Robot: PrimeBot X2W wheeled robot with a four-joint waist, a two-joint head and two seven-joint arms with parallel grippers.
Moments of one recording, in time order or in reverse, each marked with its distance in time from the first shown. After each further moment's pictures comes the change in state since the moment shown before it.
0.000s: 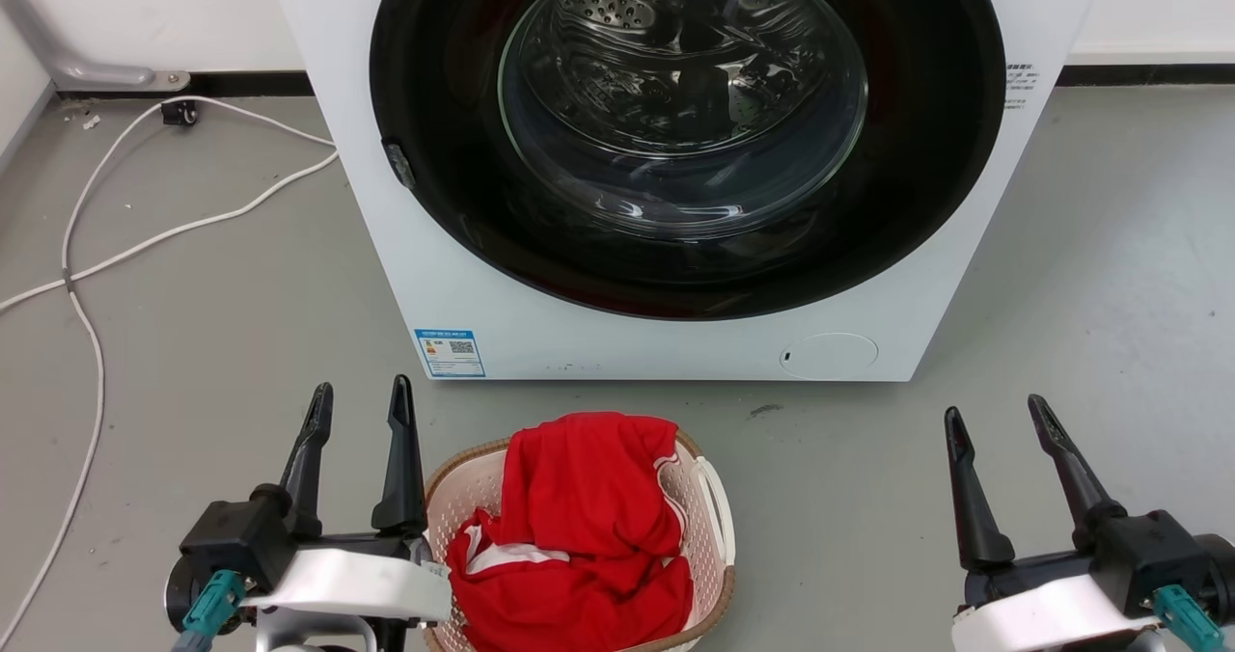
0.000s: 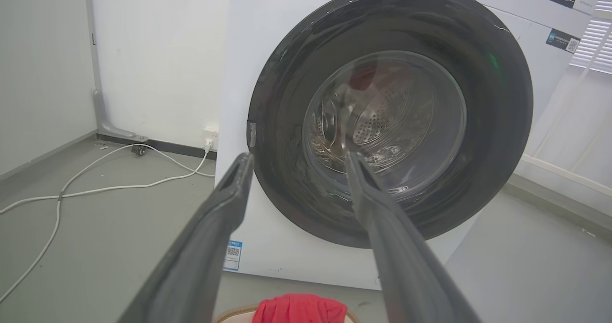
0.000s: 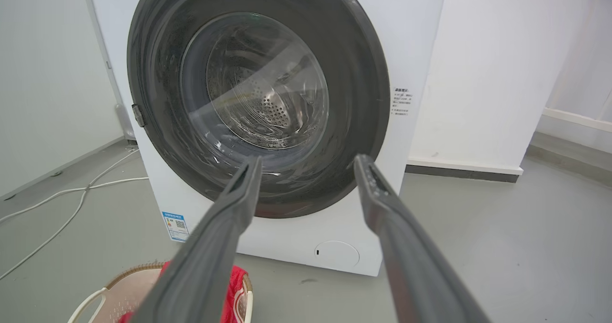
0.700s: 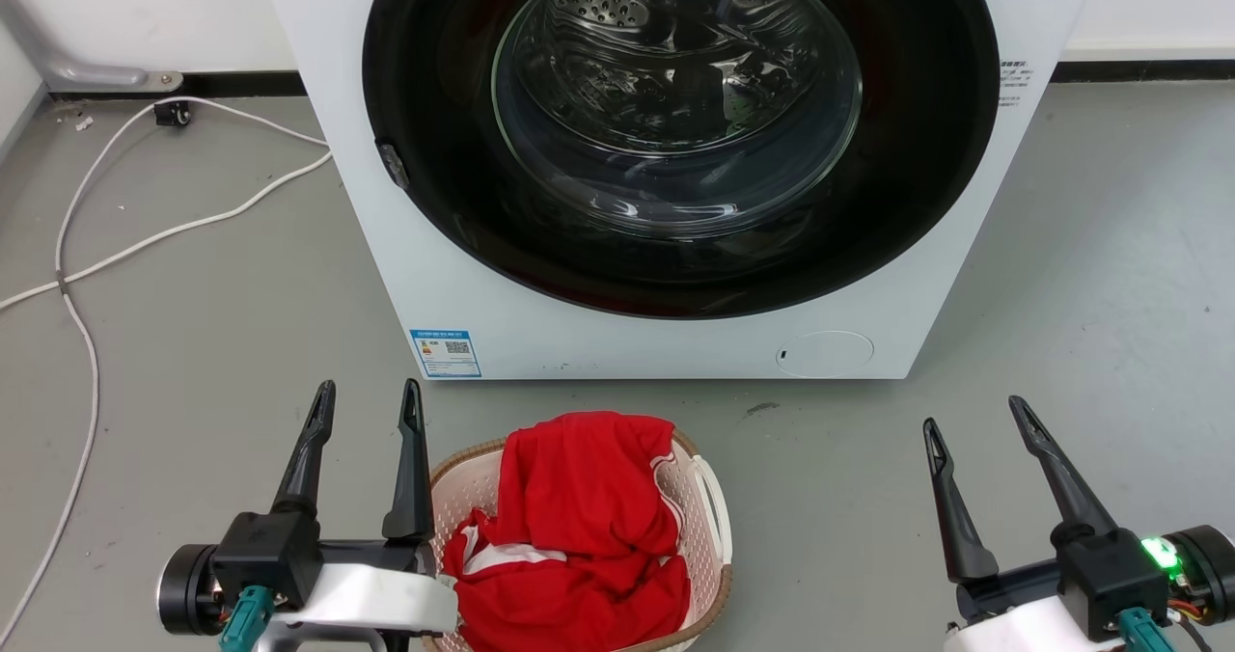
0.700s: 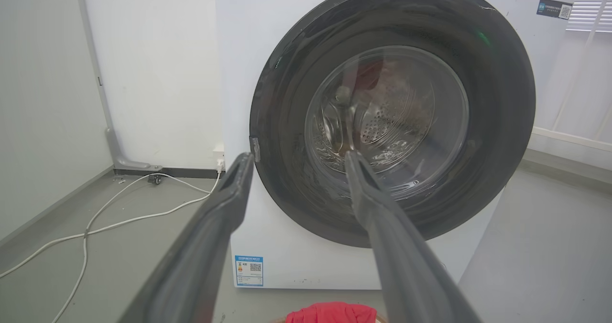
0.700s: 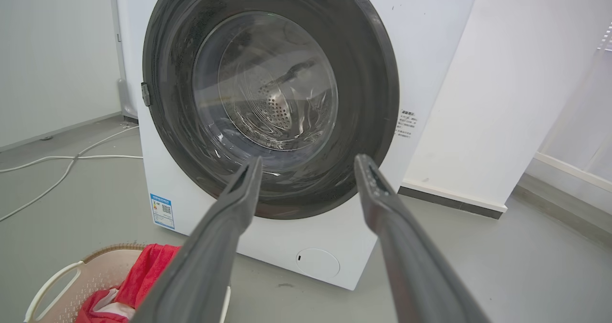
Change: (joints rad) left arm 0.016 0.001 -0.007 -0.019 0.153 0.009 -0.038; right arm 0.020 0.000 0.013 -0.030 -0.162 0.000 -0.038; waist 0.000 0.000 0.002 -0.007
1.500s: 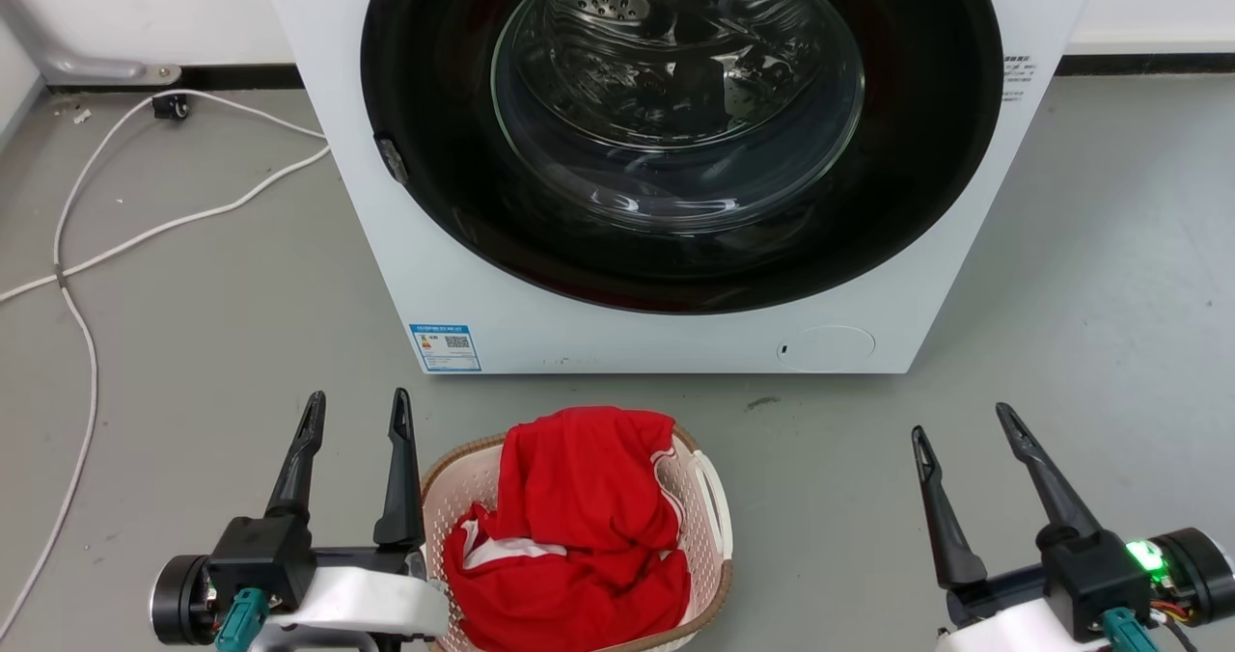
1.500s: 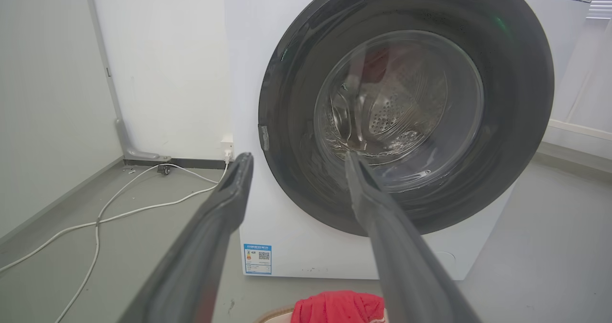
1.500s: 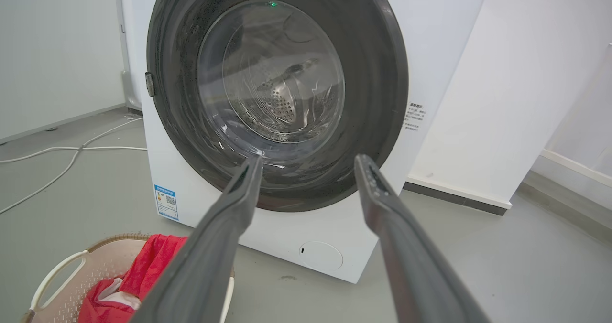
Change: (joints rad) left arm 0.005 0.000 0.015 0.021 0.011 0.013 -0.004; right arm 0.001 0.000 0.009 0.014 -0.016 0.000 -0.005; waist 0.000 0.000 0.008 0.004
